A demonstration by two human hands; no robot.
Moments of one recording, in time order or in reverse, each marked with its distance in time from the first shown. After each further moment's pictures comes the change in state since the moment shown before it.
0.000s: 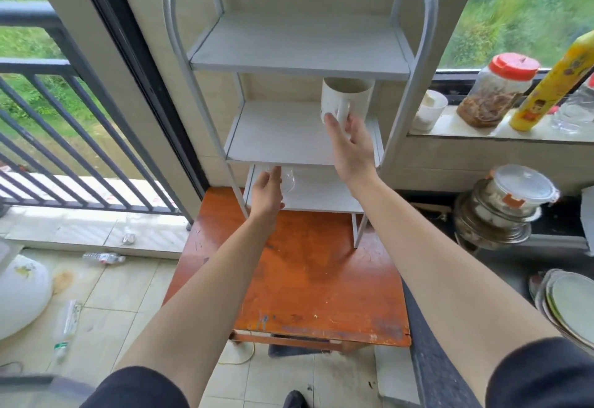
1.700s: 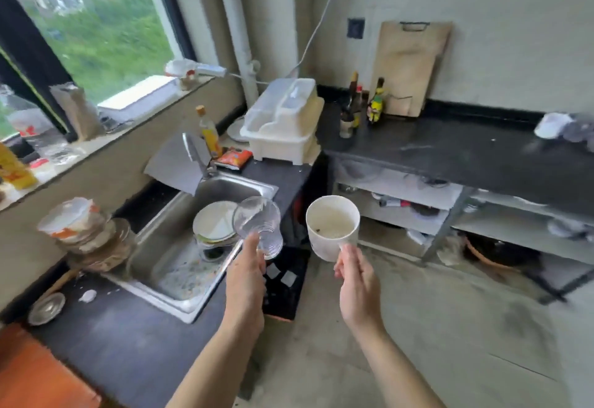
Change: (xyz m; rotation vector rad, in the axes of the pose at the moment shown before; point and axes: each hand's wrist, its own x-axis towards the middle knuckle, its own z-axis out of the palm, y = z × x) left_hand -0.636 -0.099 0.325 0.325 -1.029 -0.001; right_hand -0.573 0.124 -0.509 0.089 1.350 0.096
